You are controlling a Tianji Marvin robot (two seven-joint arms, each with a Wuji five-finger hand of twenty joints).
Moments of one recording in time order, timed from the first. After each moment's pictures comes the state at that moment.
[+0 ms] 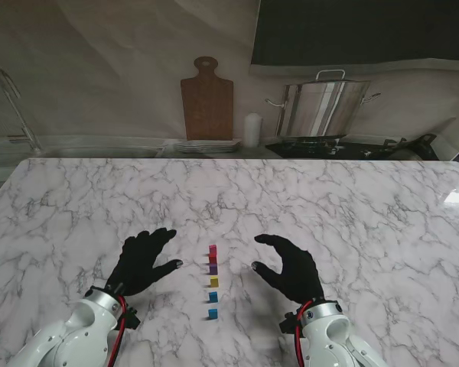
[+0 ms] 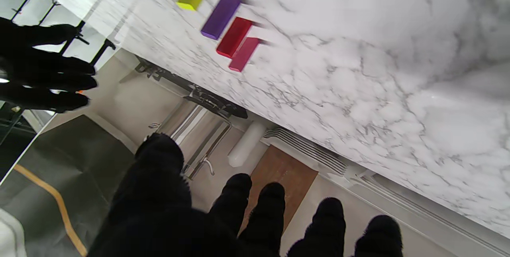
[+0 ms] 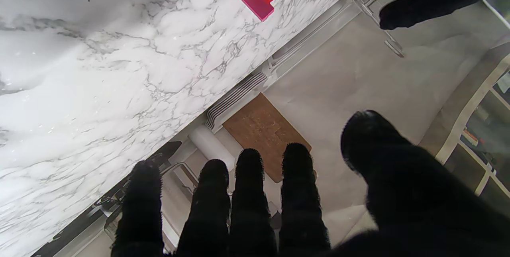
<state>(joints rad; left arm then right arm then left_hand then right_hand) 1.90 -1.09 -1.34 -1.83 0.71 -0.07 0.07 -1.88 -1.17 1.15 -1.84 -0.57 0.10 -0.32 0.89 -0.02 0.00 -0.03 0.28 0.24 0.07 0.35 0.23 0.17 0.10 0.21 0.05 0.31 0.09 0.41 -0.09 0.32 0.06 0.46 0.45 -0.39 0.79 -0.07 0.37 -0.07 0.38 0.41 0.45 0.01 0.33 0.24 0.40 -0.02 0.09 0.18 0.03 0.27 0.74 0.46</state>
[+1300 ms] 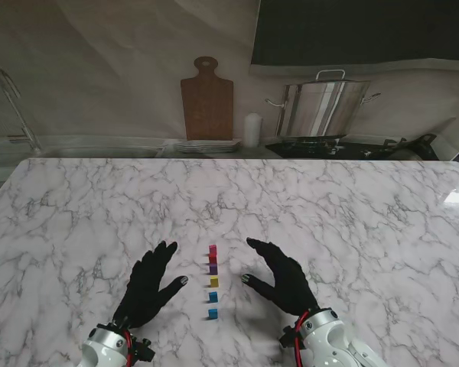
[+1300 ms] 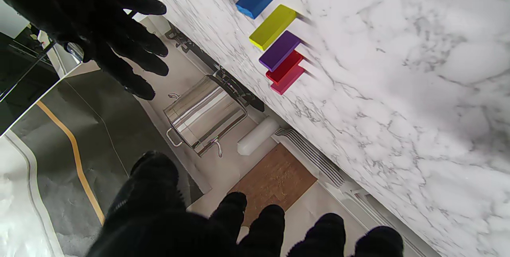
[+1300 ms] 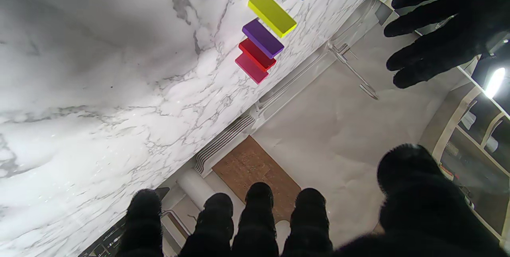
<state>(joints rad) 2.04 -1.14 -1.29 -1.85 0.59 -0.15 0.26 -1.87 -1.14 1.15 -1.74 -0.54 -0.05 -0.23 0.83 0.08 0.00 -0.02 0.16 0.21 0.00 0.28 0.12 0.17 -0.01 0.07 0.02 0.30 -0.01 0.10 -0.08 0.33 0.01 0.11 0.37 -0.14 0.37 -0.05 0.14 -0.16 0.01 0.38 0.21 -0.09 0.18 0.14 0.15 -0.09 0.02 0.11 -0.10 0.23 0.49 0.32</state>
